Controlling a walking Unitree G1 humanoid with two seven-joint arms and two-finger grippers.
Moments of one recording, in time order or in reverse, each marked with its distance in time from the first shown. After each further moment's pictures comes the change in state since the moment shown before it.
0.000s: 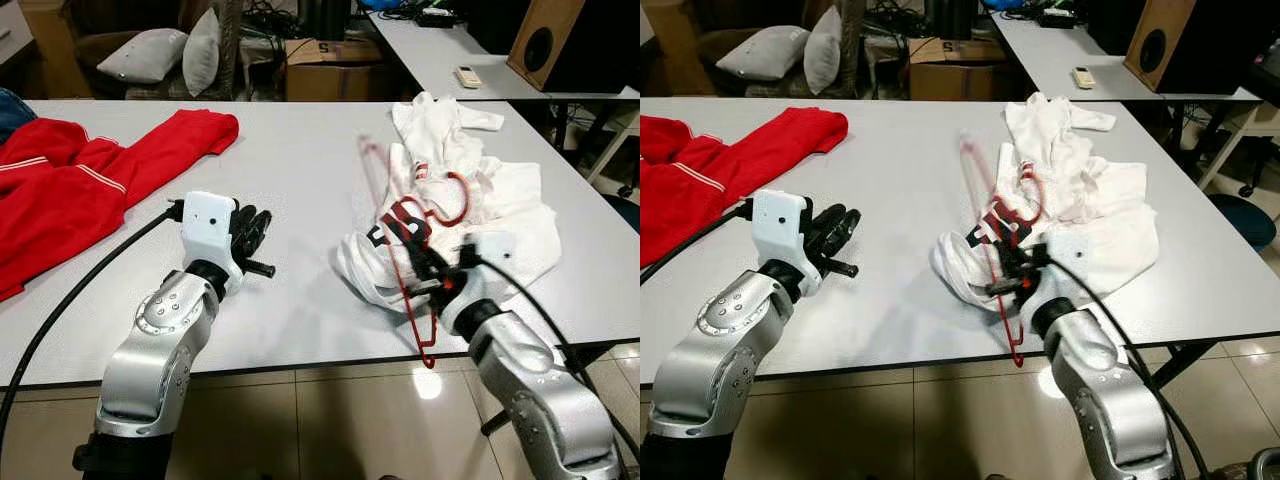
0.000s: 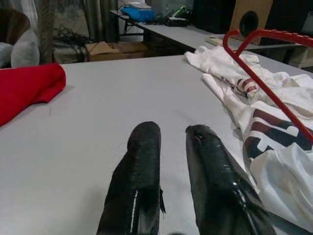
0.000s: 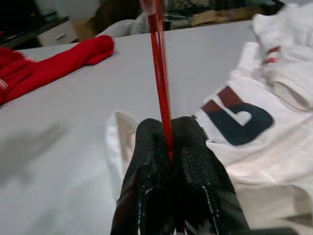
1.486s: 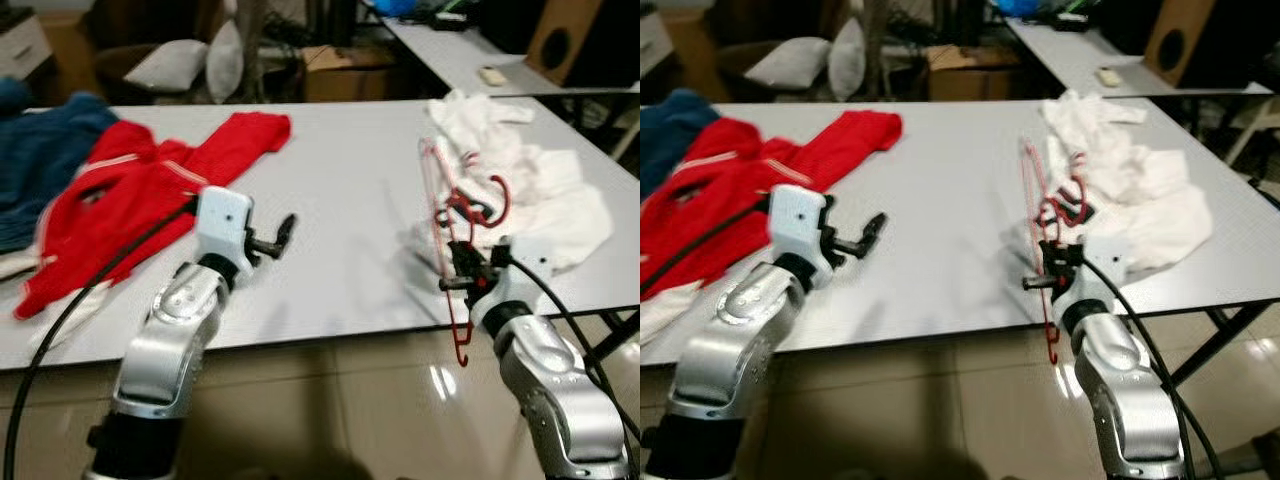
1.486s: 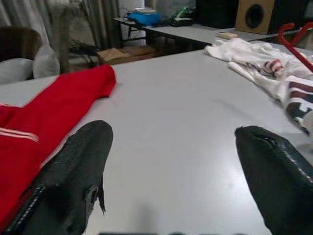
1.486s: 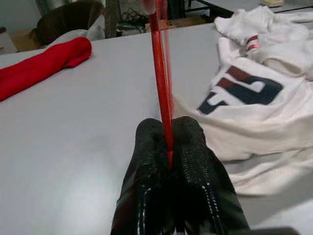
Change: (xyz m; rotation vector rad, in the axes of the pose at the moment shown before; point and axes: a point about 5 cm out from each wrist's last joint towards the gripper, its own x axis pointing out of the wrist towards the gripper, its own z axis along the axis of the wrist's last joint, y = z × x) left arm 0.014 -0.003 -0.005 0.075 0.013 -0.009; right arm -0.006 -0.038 -0.010 -0.007 0.024 -0.251
